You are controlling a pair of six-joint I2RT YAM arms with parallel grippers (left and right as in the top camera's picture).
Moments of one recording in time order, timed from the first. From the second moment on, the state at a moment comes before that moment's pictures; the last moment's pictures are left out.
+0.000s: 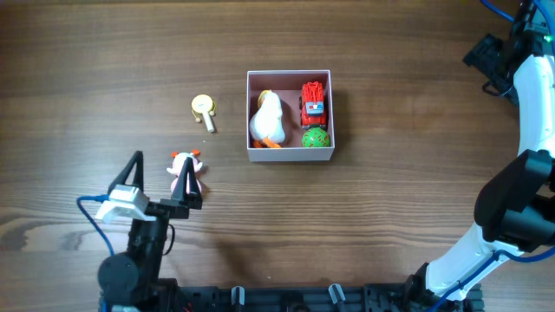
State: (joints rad) left arm -0.04 0.04 0.10 0.15 0.12 -0.32; right arm -0.32 1.96 1.75 -0.88 0.19 0.43
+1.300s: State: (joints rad) left arm -0.04 1.48 1.25 -1.19 0.17 -0.48; right arm -0.32 1.96 1.75 -0.88 0.19 0.43
